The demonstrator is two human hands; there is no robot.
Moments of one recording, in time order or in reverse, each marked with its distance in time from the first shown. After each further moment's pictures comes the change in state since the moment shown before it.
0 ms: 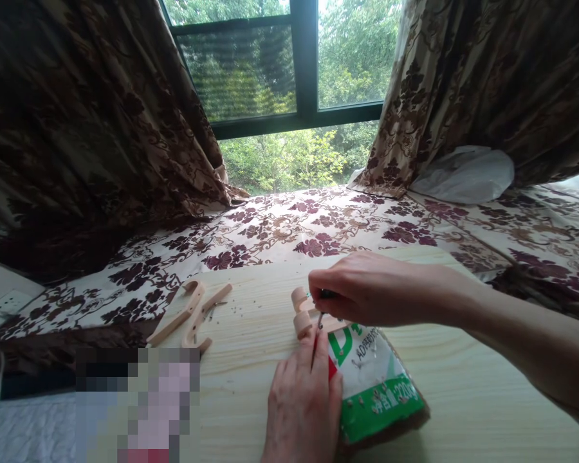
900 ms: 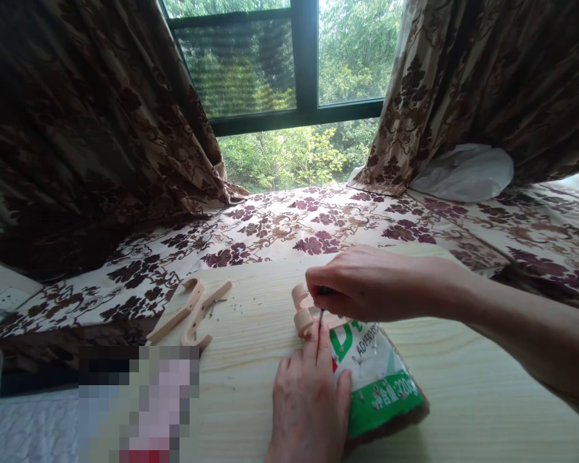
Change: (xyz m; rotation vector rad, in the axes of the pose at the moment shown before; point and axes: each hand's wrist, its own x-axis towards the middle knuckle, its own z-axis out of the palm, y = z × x) left_hand 0.006 0.010 -0.006 -0.070 -0.148 -0.096; right_hand 0.004 -0.005 -0.008 -0.069 -0.019 -0.012
